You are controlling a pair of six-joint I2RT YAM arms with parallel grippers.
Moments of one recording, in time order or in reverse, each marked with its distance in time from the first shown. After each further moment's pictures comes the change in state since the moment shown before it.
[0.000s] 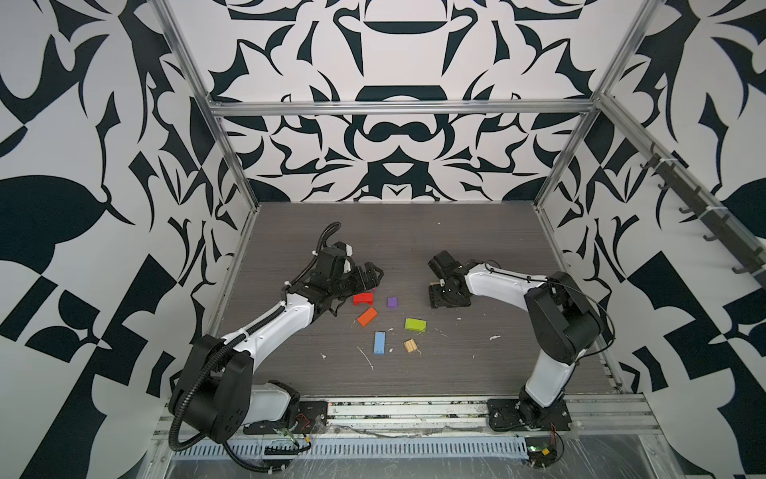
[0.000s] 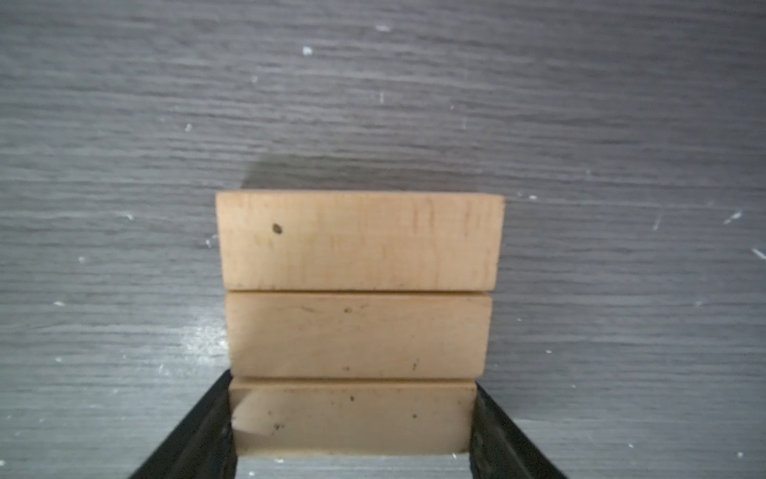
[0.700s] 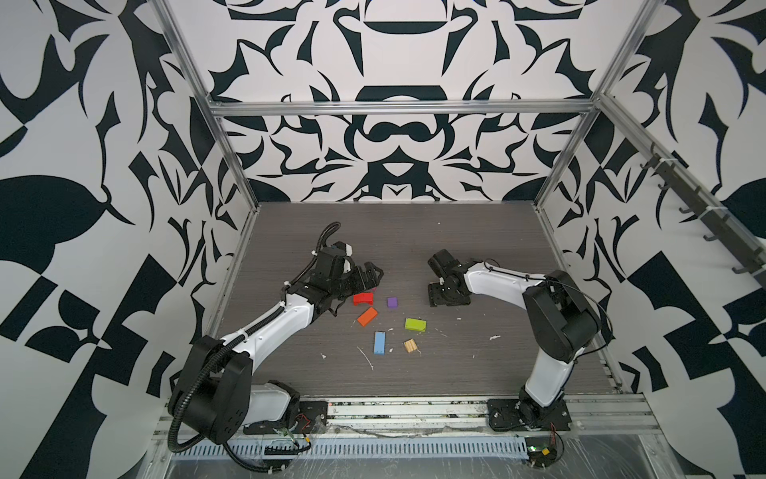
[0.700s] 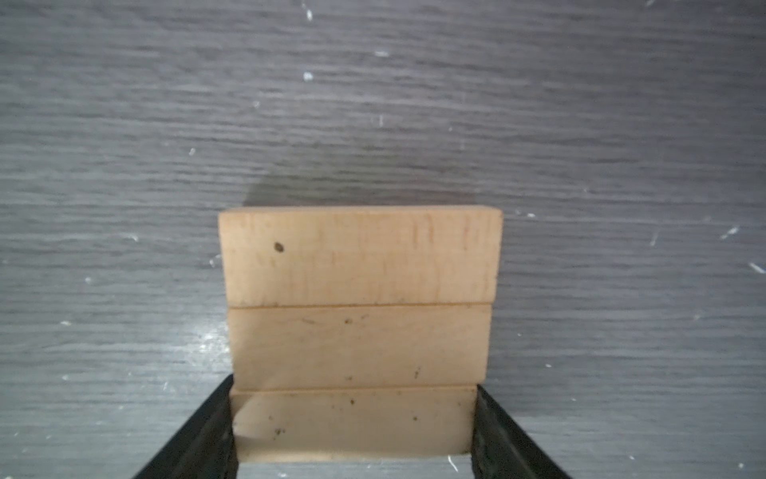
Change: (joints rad) left arm 0.000 -0.005 0.000 0.000 0.000 0.000; right arm -0.004 0.014 0.017 0.003 0.003 0.001
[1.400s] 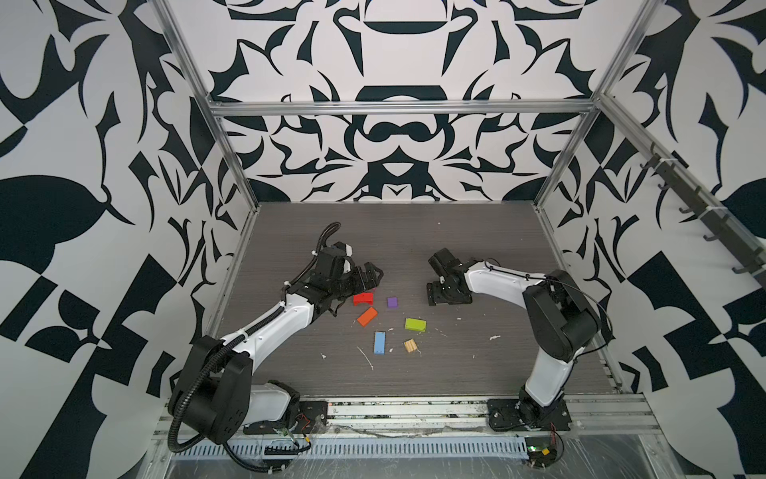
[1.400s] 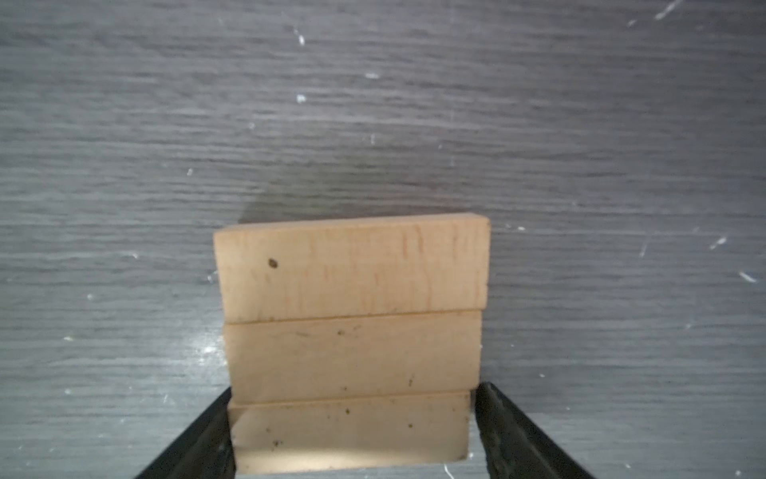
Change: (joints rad) left arm 0.000 0.000 0.000 -0.007 0.000 0.001; right arm -0.001 0.004 0.006 0.009 0.002 0.004
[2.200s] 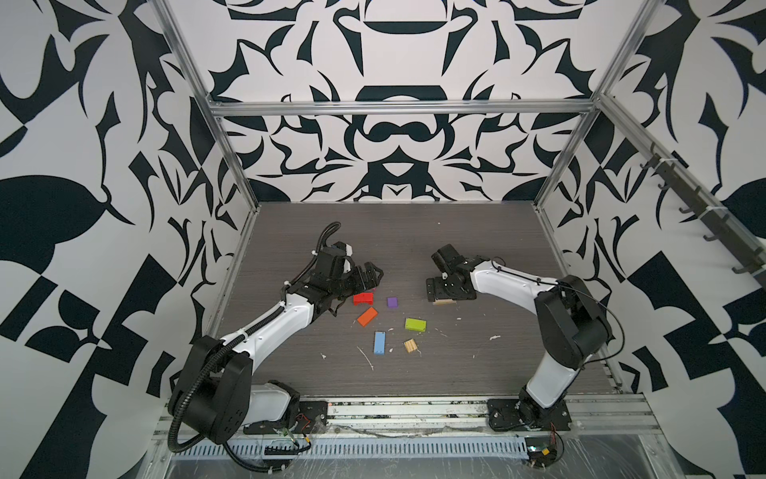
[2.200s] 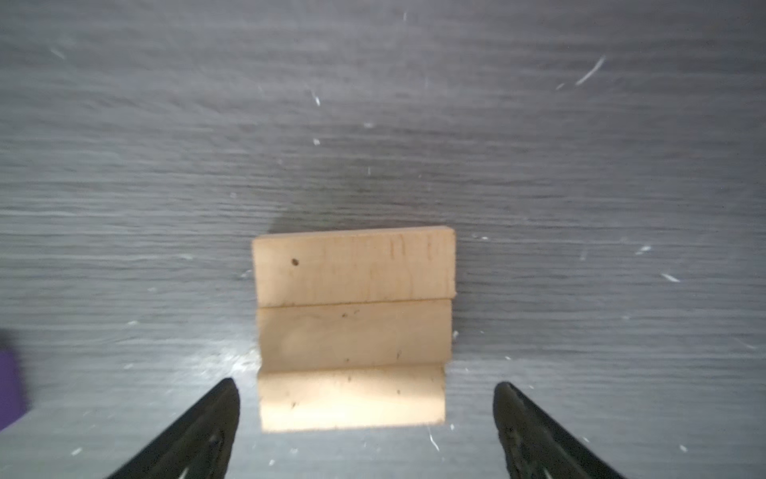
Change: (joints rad) left arm 0.000 0.002 0.005 0.000 0.000 0.002; right arm -0.003 -0.100 0.003 -0.014 0.012 -0.011
